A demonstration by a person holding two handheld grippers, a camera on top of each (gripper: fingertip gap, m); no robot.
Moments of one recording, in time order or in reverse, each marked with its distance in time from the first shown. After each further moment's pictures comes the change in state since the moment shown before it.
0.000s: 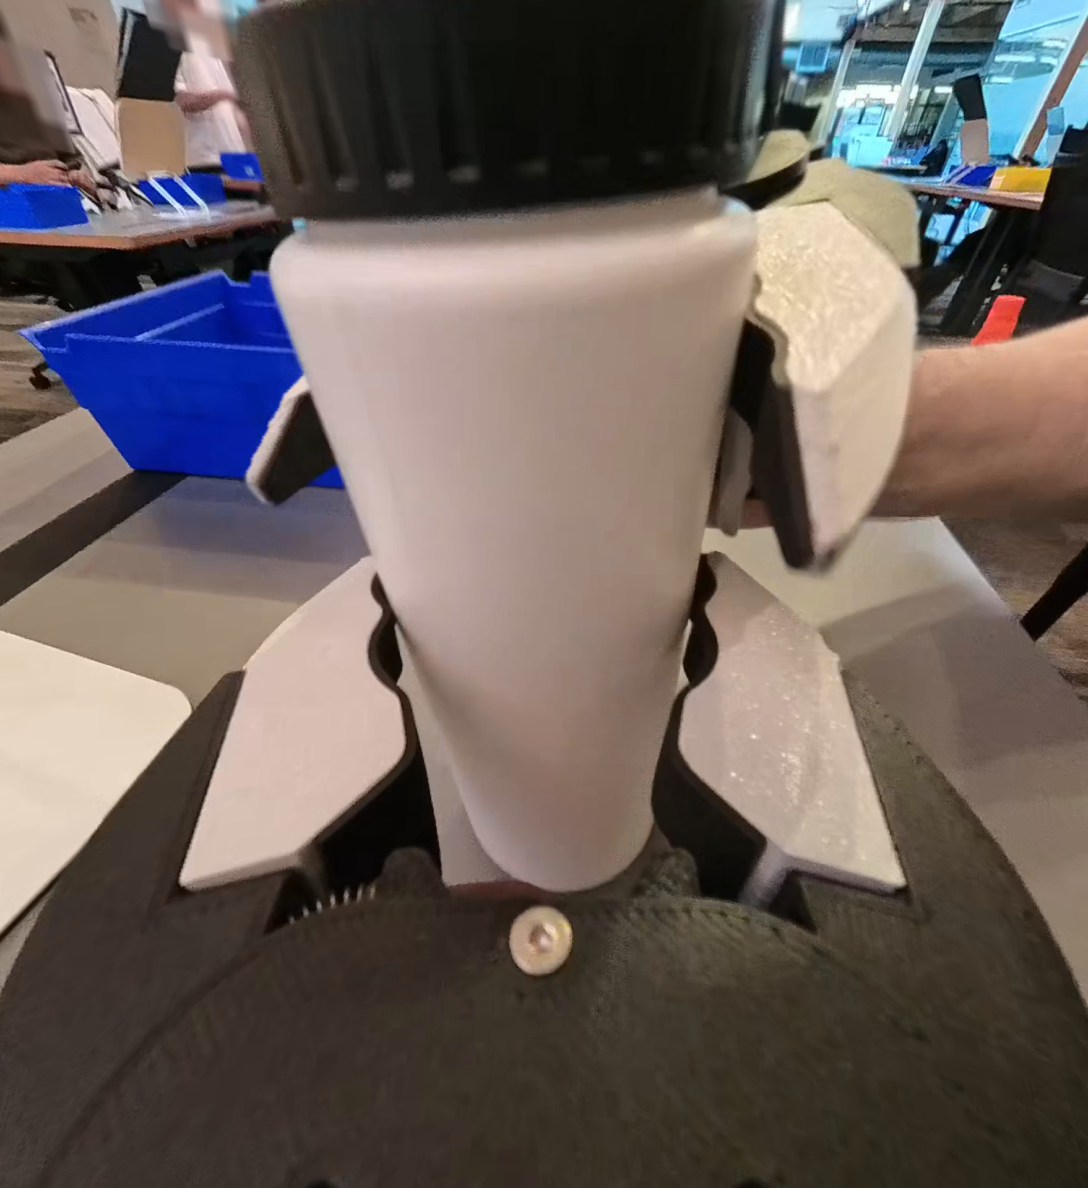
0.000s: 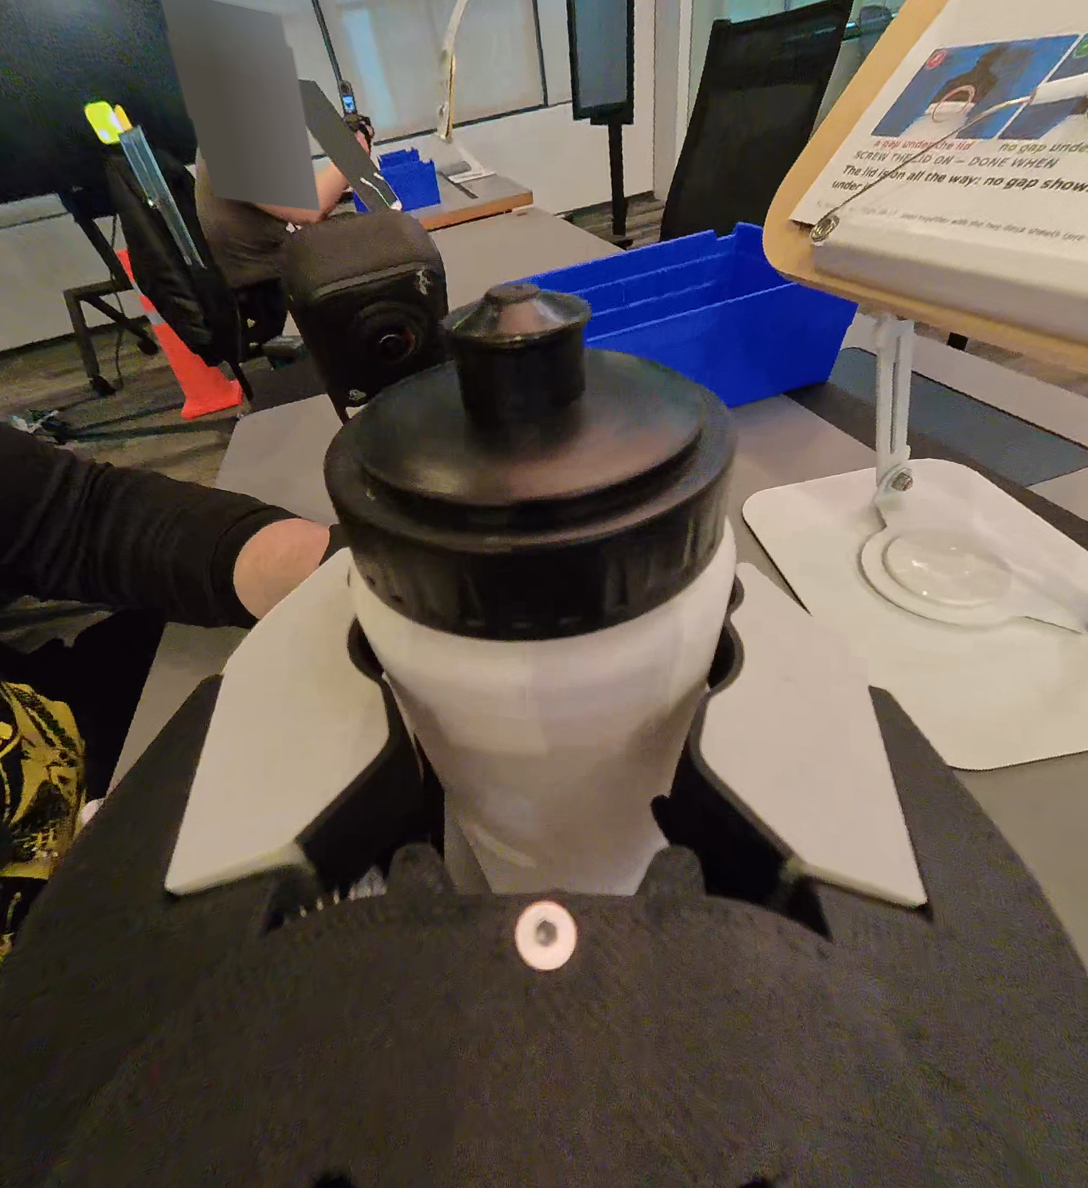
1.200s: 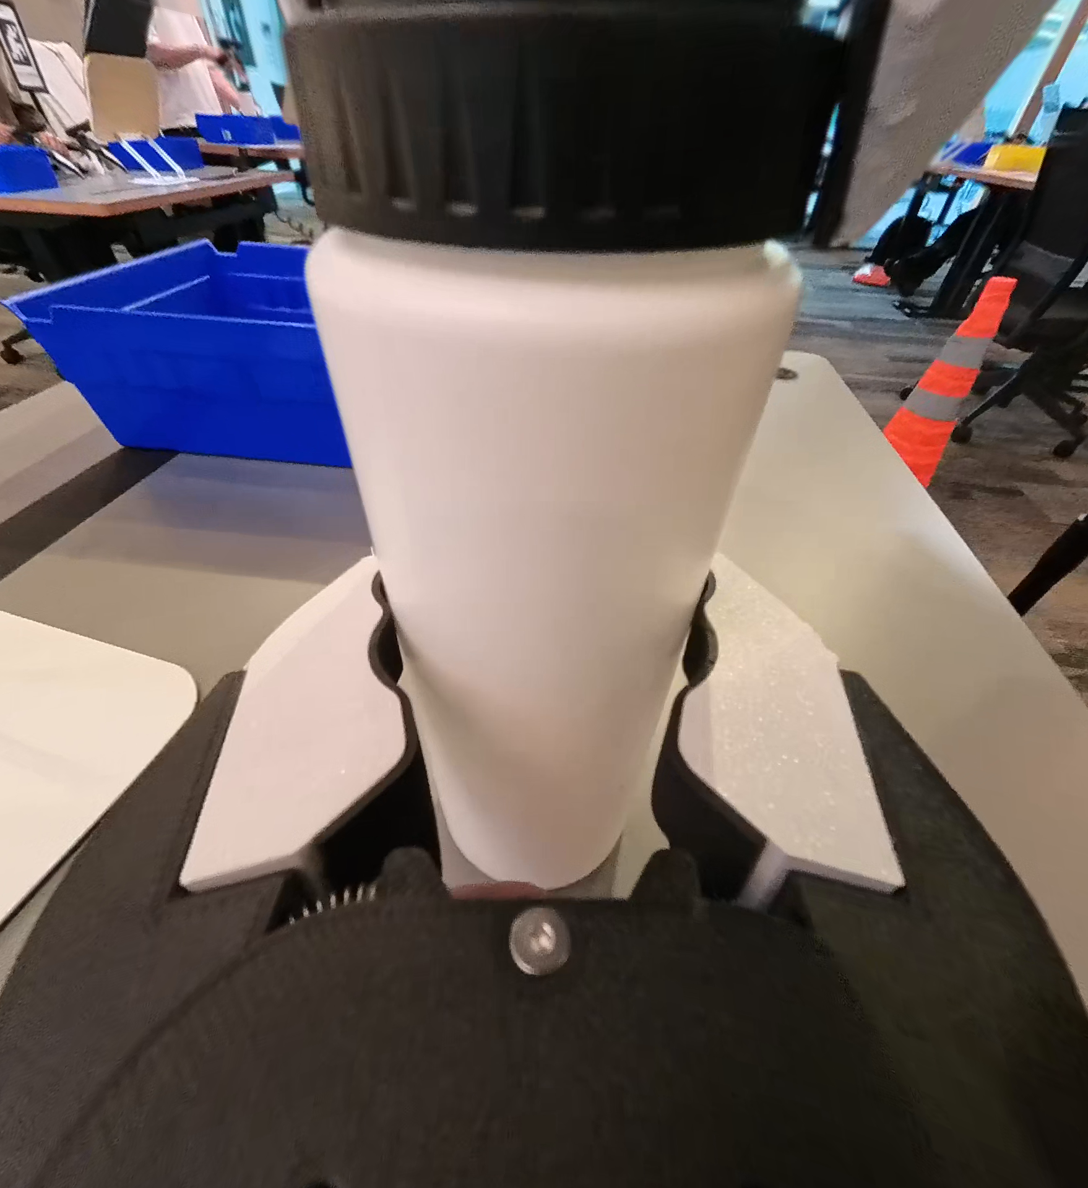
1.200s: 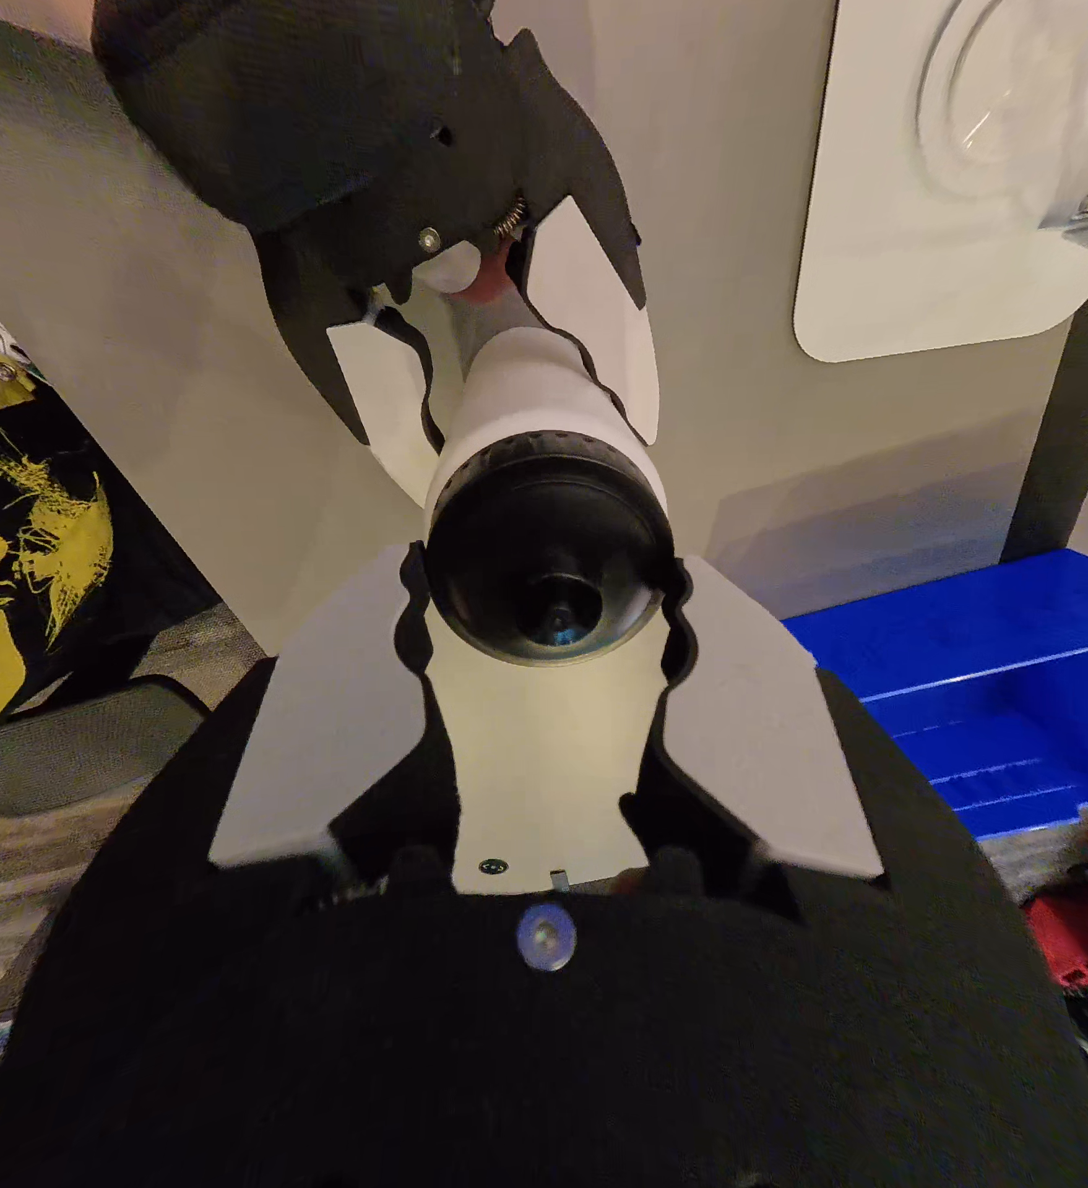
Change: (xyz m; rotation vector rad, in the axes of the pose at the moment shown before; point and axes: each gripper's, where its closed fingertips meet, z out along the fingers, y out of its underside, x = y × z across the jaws) left arm -0.004 0.005 -0.005 -0.034 0.019 -0.013; right arm 0.001 -0.031 -0.036 -1.351 0.200 -0.134
